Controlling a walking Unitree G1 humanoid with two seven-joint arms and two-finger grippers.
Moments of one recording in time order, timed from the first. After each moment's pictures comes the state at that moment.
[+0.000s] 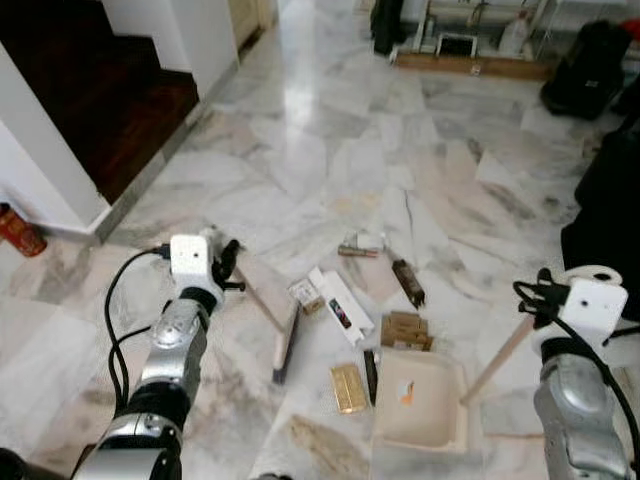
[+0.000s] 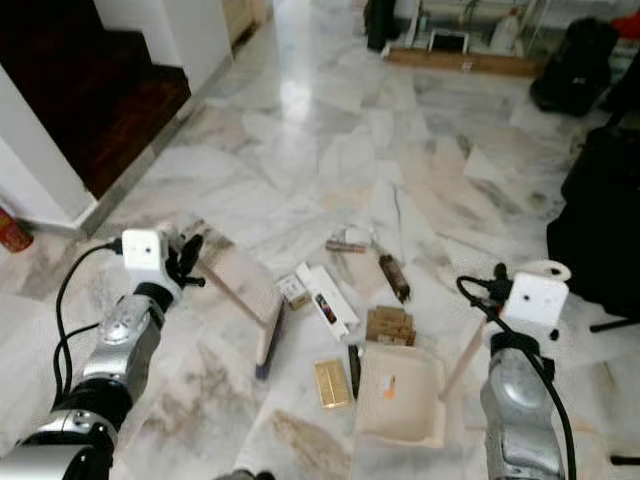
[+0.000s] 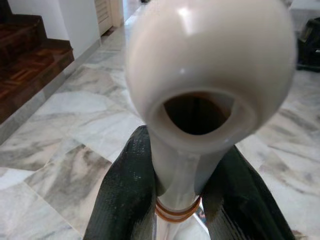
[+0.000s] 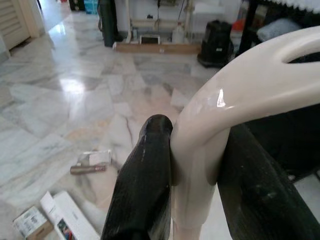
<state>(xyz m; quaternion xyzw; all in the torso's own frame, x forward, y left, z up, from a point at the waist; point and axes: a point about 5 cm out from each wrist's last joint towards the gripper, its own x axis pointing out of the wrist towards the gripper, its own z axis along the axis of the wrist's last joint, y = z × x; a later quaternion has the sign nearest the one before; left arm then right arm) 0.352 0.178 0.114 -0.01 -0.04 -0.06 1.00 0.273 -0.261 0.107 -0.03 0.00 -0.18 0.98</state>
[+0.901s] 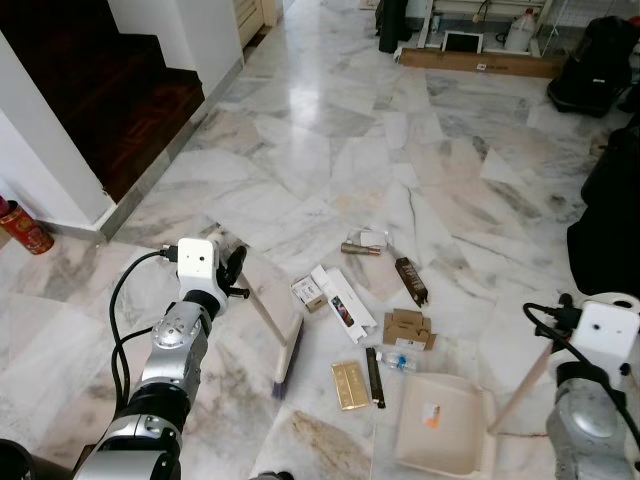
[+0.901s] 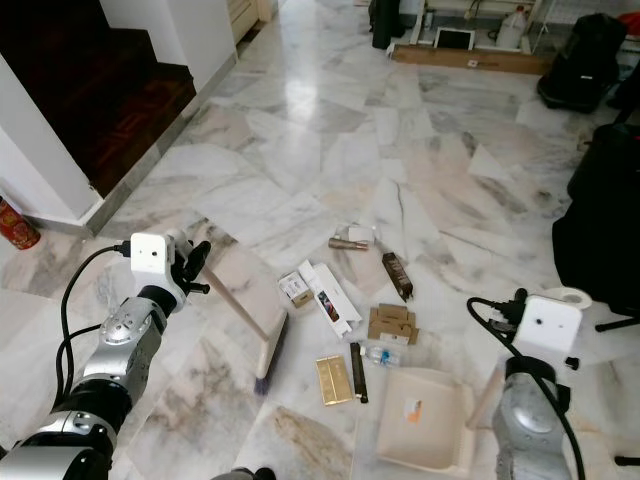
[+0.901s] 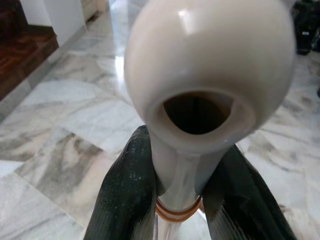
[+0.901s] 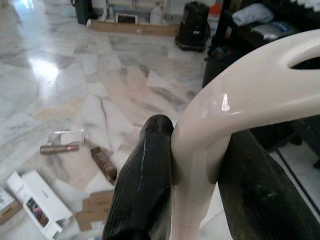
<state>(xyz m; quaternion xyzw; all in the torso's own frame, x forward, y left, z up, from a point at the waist) 0.350 0.176 0.105 -0.01 -0.01 -0.10 1.00 0.251 -0.273 0.083 -0.06 0.04 -0.23 0.97</state>
